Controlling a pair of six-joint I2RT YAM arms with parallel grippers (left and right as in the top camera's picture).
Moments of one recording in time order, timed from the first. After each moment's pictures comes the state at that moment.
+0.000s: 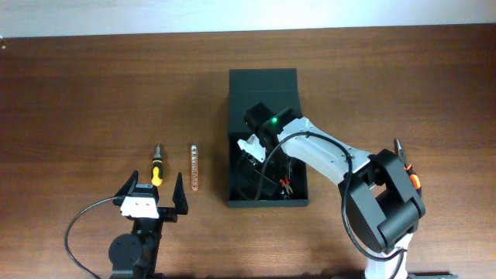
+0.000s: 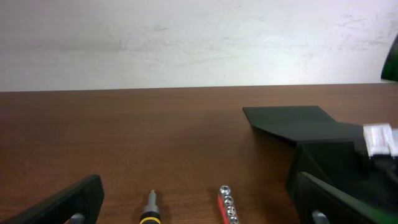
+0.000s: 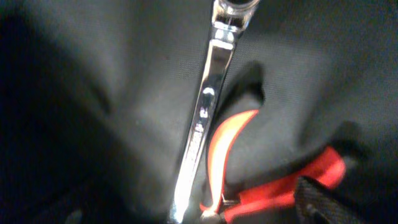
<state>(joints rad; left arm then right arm) -0.03 0.01 0.01 -0.07 0.05 -0.02 0.61 2.01 1.45 -1.05 -0.12 -0.29</state>
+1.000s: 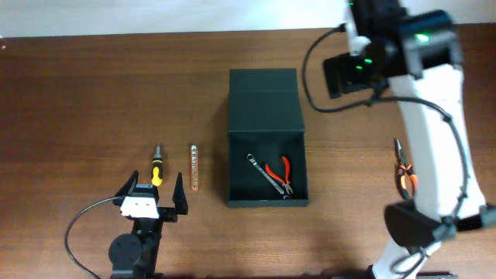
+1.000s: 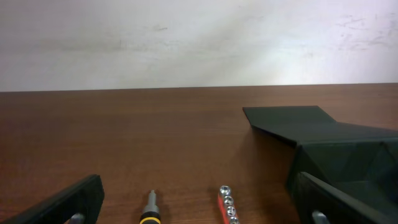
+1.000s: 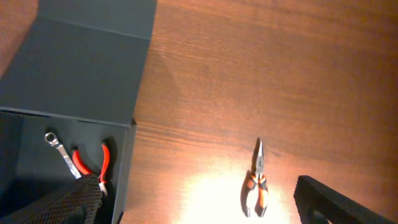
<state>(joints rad) -0.03 0.01 0.01 -0.07 0.05 -0.02 0.25 1.90 2.43 -1.69 0.19 0.05</state>
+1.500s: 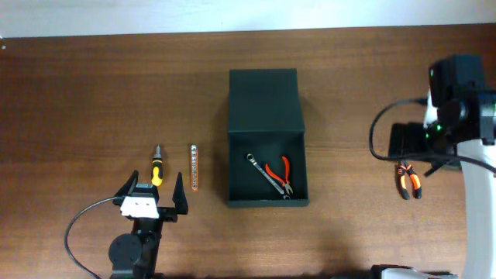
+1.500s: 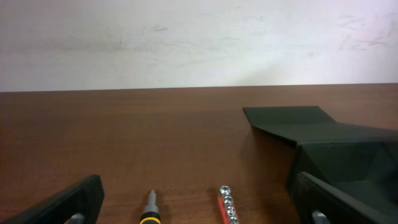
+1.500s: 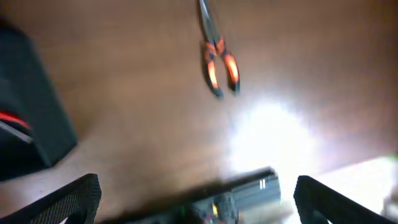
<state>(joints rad) -0.03 0.01 0.01 -0.07 0.05 -0.02 -0.08 1.44 1.69 -1.69 0.18 0.18</state>
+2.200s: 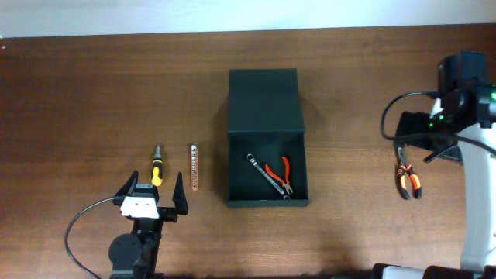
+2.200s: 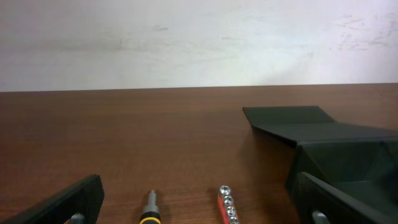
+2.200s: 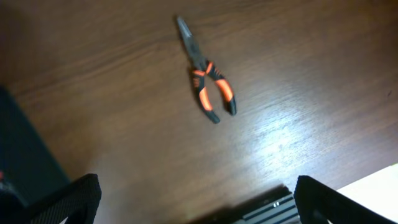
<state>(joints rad) -0.03 0.01 0.01 -0.07 0.05 -0.02 -0.19 1.50 1.62 -1.50 0.18 0.22</state>
